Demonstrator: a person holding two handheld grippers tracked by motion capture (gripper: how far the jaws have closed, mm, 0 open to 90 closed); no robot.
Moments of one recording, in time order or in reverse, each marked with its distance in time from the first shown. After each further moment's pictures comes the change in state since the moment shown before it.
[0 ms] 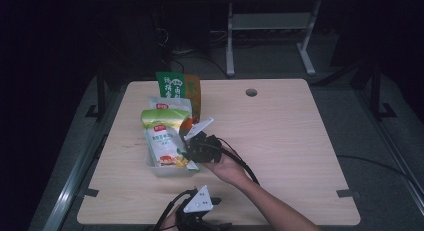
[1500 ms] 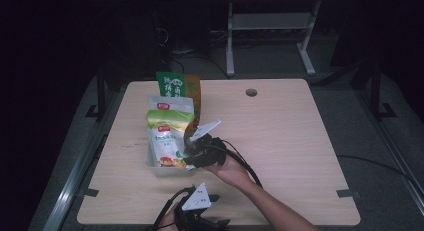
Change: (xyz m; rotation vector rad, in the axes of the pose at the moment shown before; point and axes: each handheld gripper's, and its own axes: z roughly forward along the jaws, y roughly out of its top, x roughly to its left) left arm 0.004 0.000 -0.002 -0.004 0.014 -0.002; right arm -0.004 -0.014 -0.006 -0.047 0.052 0.042
